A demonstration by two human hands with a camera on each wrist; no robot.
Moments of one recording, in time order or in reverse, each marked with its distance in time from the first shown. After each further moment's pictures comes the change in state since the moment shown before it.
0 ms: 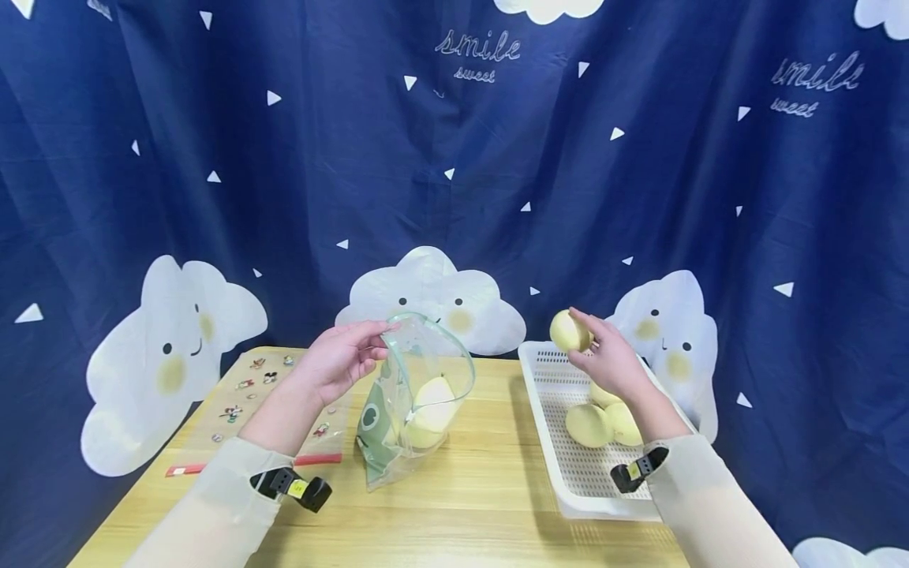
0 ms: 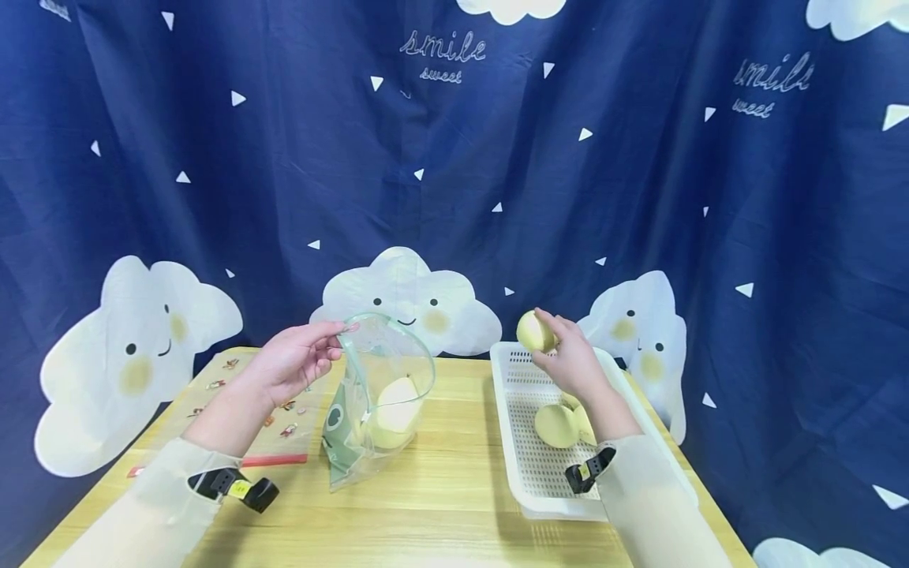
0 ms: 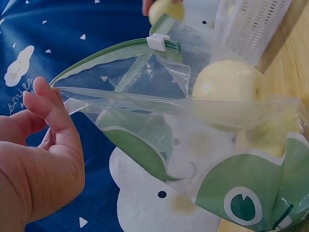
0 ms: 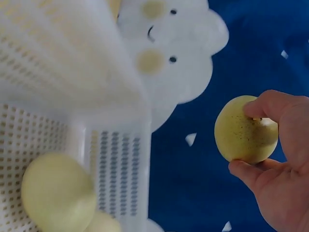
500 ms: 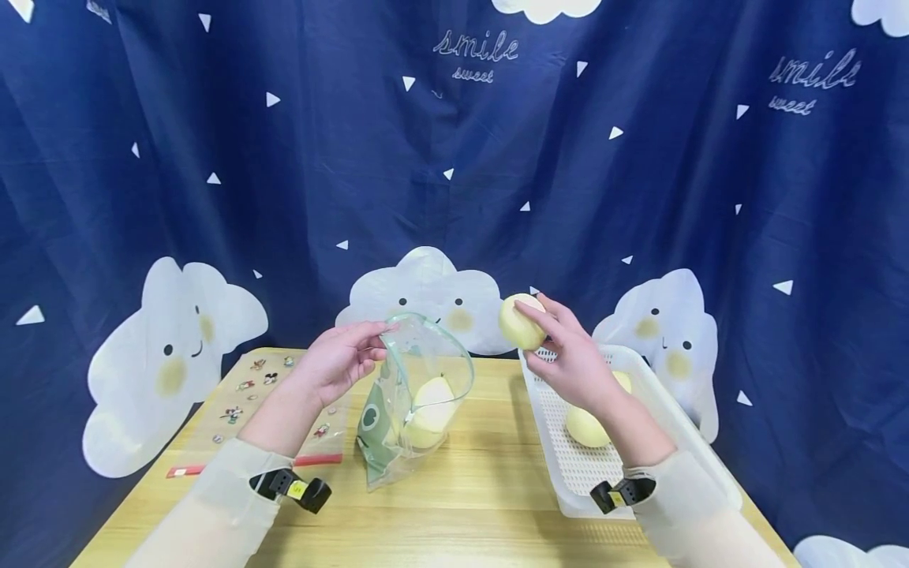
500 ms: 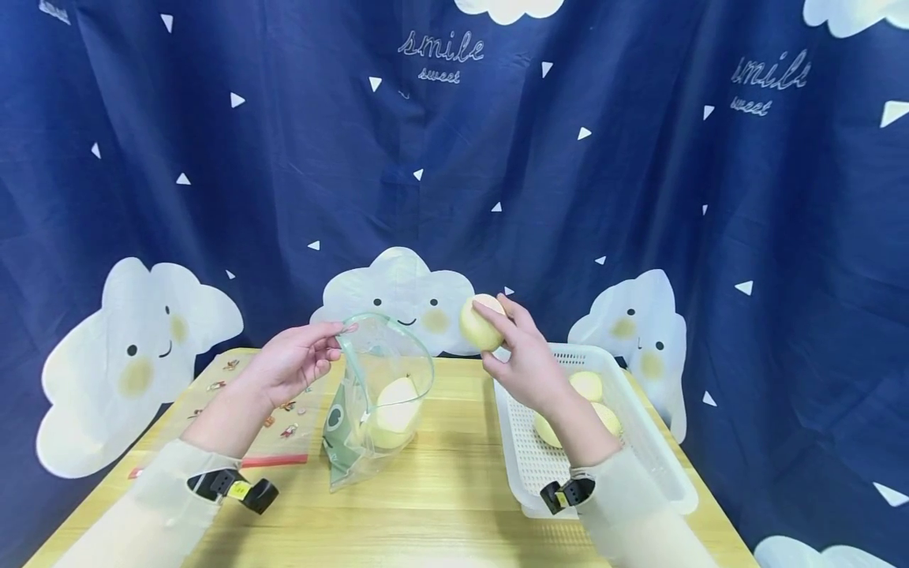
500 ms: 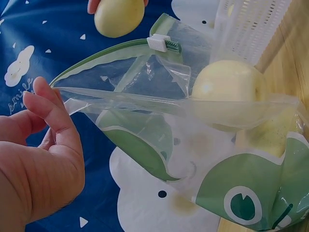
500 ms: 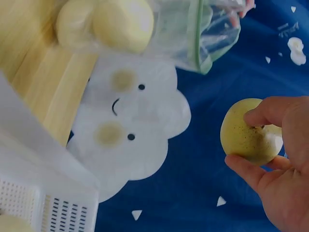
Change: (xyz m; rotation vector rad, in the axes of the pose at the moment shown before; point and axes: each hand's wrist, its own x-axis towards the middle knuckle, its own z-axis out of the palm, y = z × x) left_hand -0.001 0.000 -0.003 -0.002 0.007 -0.011; right_hand -0.024 -0.089 0.019 0.102 0.093 -0.341
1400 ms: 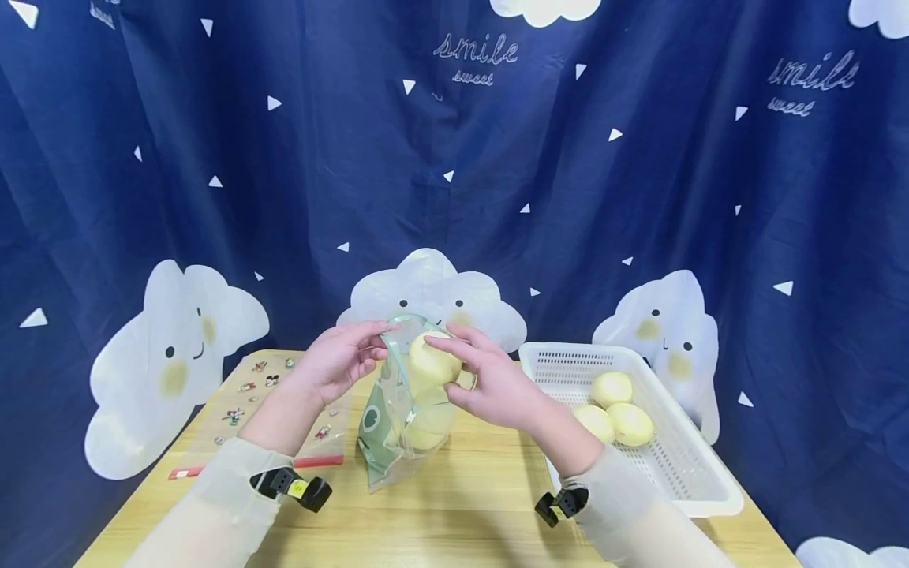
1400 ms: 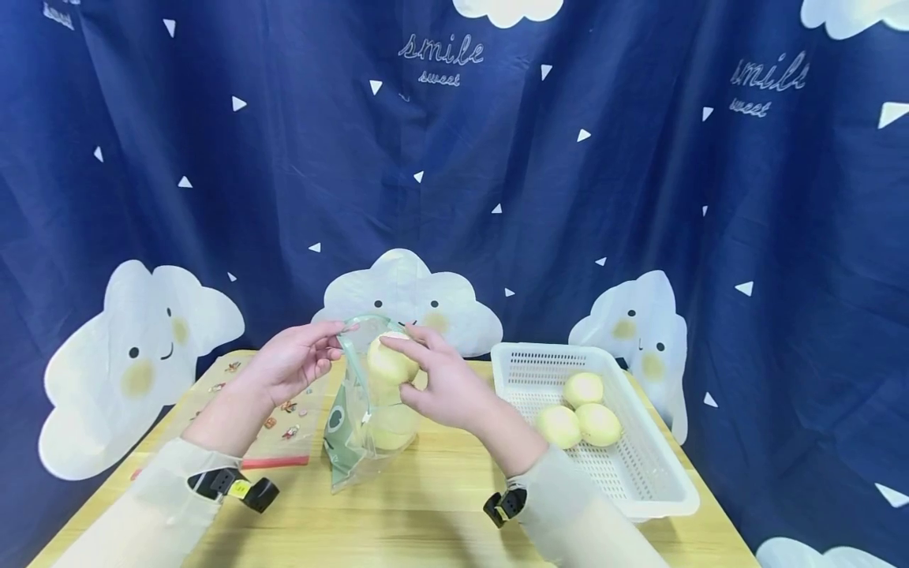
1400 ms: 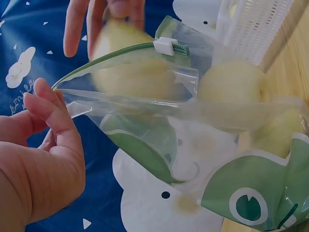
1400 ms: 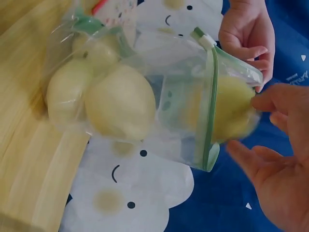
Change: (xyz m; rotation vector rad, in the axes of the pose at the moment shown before) left_hand -0.002 0.006 0.004 0.019 0.006 0.002; right_hand 0.012 -0.063 0.065 0.122 -0.245 -0.100
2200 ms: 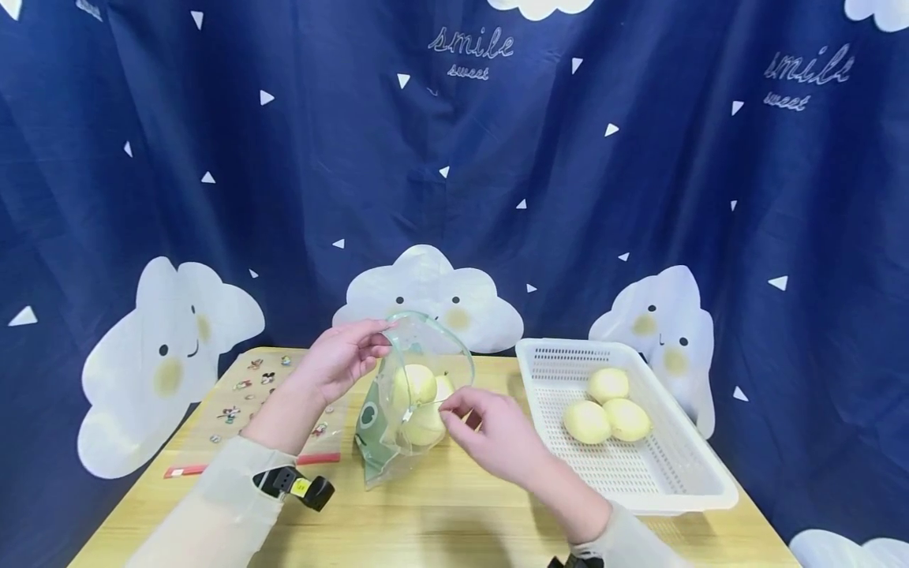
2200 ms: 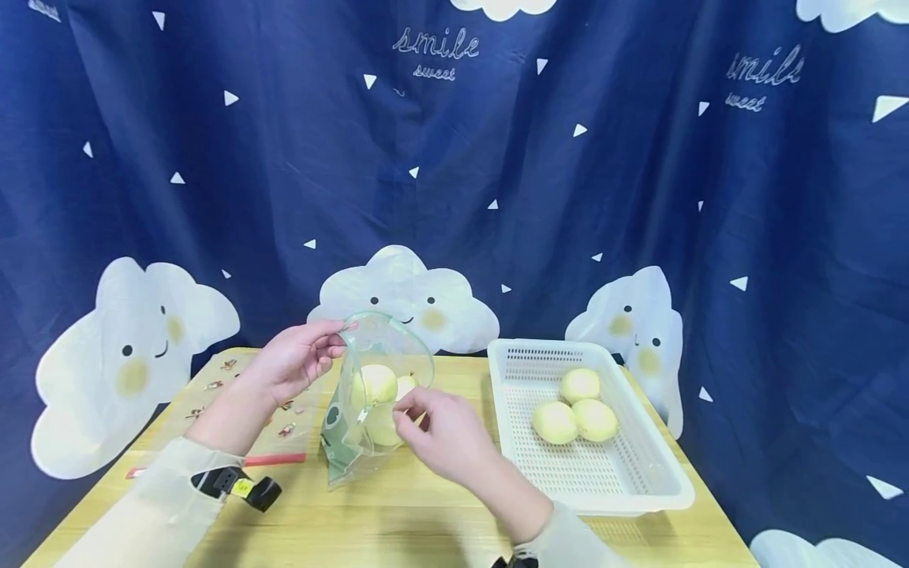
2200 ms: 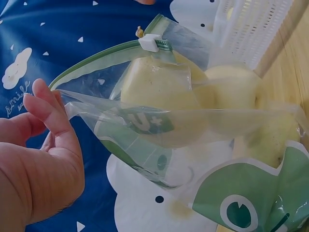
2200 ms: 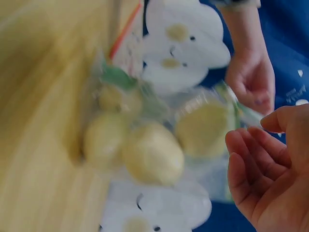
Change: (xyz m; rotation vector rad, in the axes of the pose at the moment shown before) left_hand 0.004 -0.006 0.004 -0.033 -0.015 0.007; right_hand -0.053 -0.011 0.034 0.020 0.060 0.198
